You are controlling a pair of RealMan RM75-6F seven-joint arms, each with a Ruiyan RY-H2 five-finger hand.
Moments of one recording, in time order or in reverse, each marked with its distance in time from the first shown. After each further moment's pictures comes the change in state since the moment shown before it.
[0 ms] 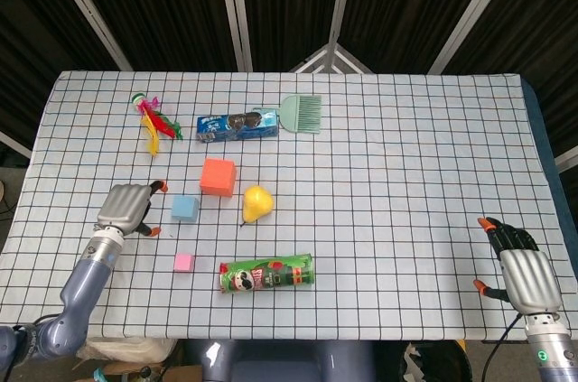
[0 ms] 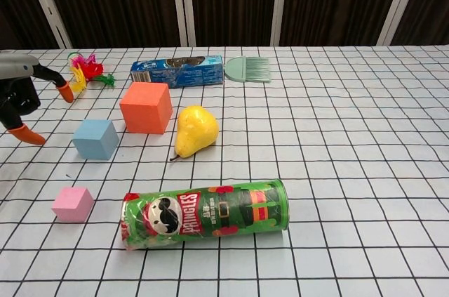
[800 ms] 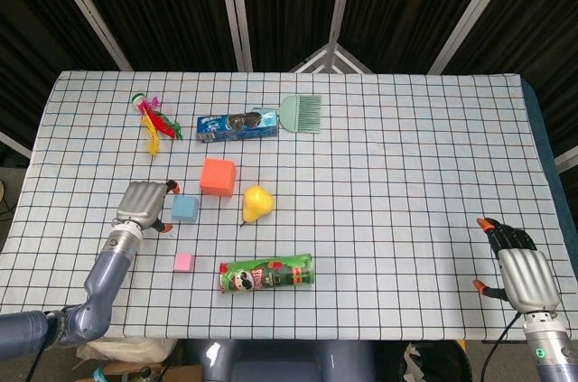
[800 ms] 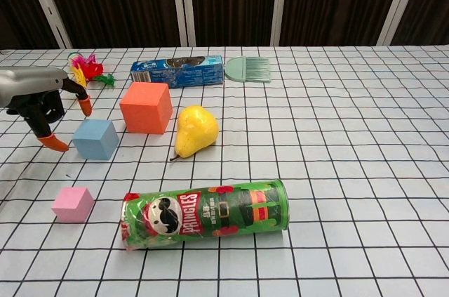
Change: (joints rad) left arm -0.089 -0.117 0.025 0.124 -0.068 -0.004 0.043; right arm 0.009 -0.005 0.000 0.003 0.023 -0.023 -0.011
